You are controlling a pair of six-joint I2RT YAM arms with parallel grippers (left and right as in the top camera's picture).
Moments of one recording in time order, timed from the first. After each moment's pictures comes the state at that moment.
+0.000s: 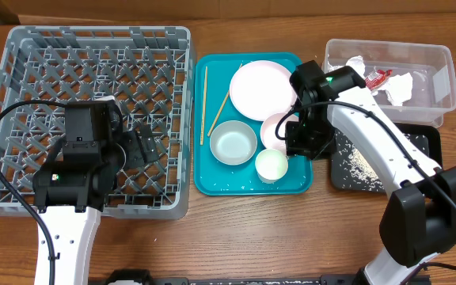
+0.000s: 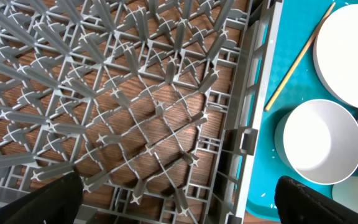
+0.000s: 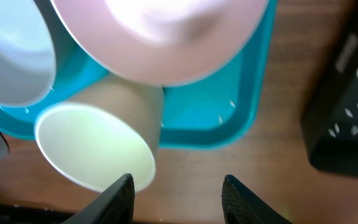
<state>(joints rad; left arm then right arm) -0.01 1.13 1.17 -1.02 -0.04 -0.26 0.38 1.84 1.53 -1.35 -0.19 0.39</state>
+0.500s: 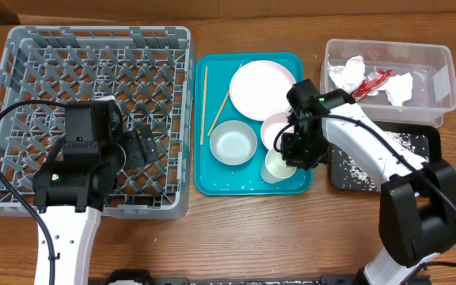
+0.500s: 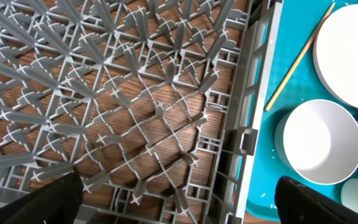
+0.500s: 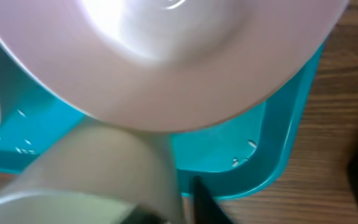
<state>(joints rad) -0.01 1.13 1.17 -1.02 -0.04 -0.26 0.38 1.84 1.31 -1.08 -0.22 0.41</state>
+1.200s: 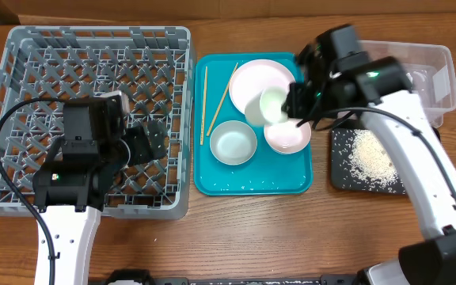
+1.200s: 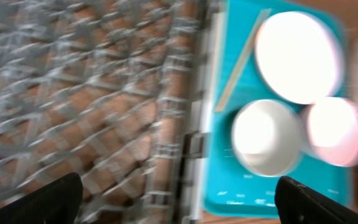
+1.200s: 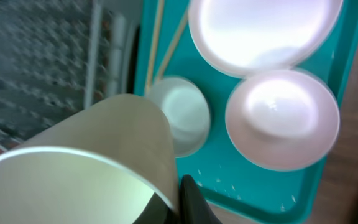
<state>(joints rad) -0.01 1.13 1.17 -0.95 0.14 -0.26 0.30 1.67 1.68 -1.13 -0.41 0.30</state>
